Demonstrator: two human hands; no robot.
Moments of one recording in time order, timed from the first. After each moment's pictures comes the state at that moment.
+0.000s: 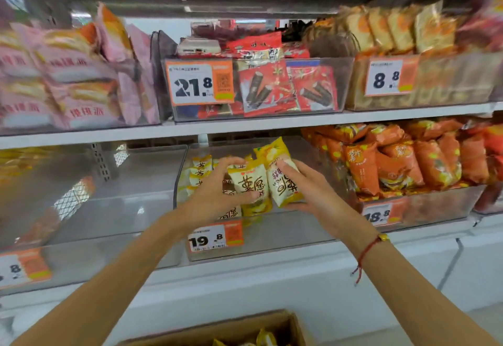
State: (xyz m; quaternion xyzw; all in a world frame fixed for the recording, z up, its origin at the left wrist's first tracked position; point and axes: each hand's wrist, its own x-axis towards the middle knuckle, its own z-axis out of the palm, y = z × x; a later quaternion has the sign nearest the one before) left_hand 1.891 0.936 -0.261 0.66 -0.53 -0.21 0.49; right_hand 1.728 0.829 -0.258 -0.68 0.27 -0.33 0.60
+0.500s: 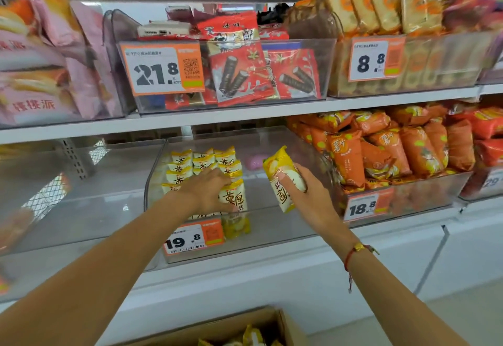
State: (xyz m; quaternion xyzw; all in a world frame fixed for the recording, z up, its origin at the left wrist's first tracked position) left_hand 1.917 0.872 -0.279 0.78 -0.62 0.01 -0.04; right_hand 1.717 0.788 -0.308 -0.73 0.39 -0.37 0.41
